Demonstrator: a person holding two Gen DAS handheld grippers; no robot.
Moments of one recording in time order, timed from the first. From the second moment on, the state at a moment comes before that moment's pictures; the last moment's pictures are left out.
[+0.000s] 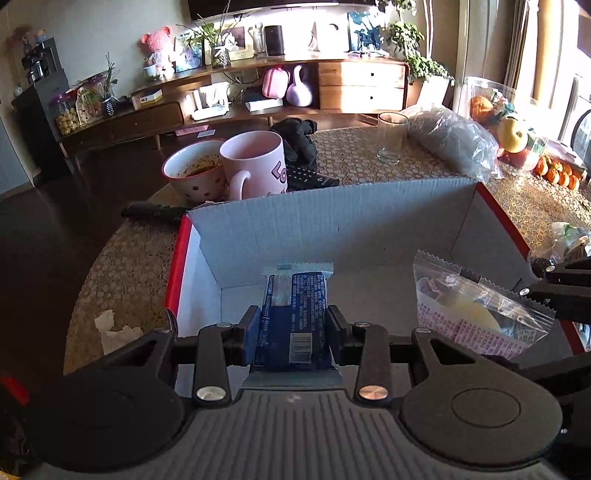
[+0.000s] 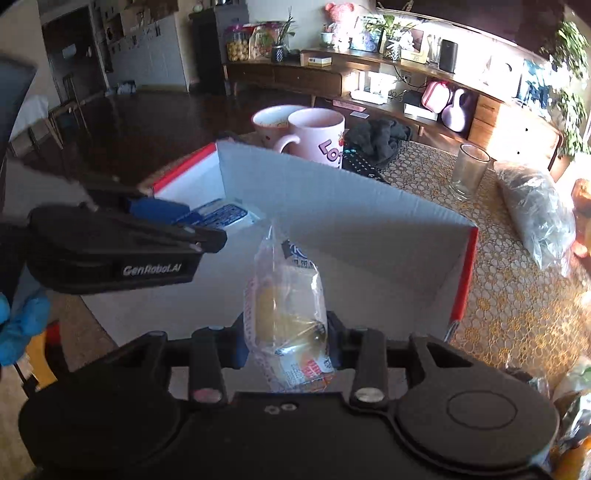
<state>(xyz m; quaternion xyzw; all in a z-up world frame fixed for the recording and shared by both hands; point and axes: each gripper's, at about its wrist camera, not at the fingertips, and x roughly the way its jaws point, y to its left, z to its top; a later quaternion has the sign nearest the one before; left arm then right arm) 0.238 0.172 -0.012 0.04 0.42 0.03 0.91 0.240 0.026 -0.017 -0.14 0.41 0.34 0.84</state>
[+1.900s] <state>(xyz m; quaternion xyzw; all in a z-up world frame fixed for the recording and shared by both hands) 0.261 0.158 -0.016 0.05 0.52 0.03 0.85 0.218 0.012 0.006 -0.18 0.40 0.35 0.83</state>
